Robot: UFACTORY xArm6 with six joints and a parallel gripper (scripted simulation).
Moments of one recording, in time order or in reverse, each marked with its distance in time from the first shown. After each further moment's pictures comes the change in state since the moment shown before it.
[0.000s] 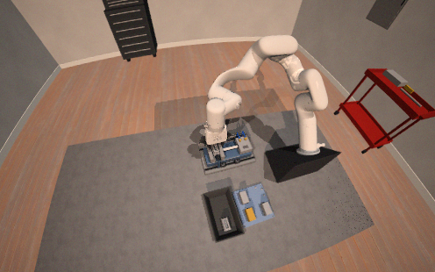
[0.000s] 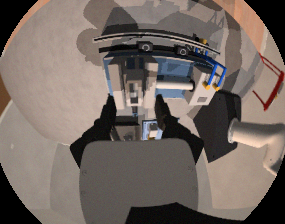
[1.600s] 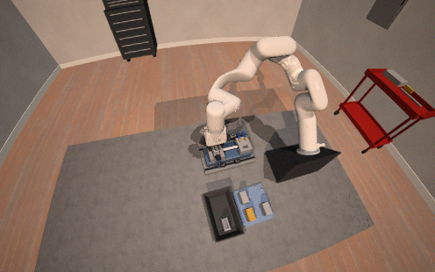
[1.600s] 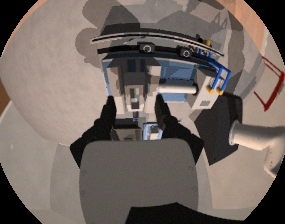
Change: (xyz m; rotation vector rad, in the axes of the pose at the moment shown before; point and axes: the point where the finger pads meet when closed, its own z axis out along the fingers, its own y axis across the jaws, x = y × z) arm 0.000 -0.001 0.013 0.000 0.000 0.000
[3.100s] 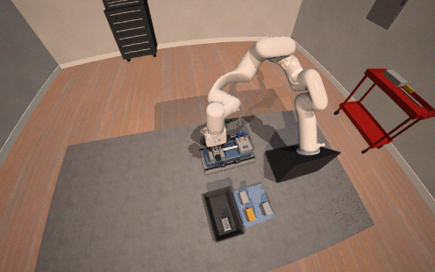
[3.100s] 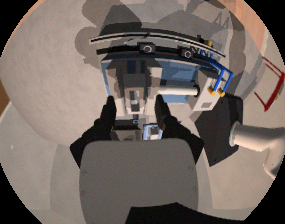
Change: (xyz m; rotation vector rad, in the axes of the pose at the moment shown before) arm 0.000 0.000 0.006 0.000 0.000 0.000
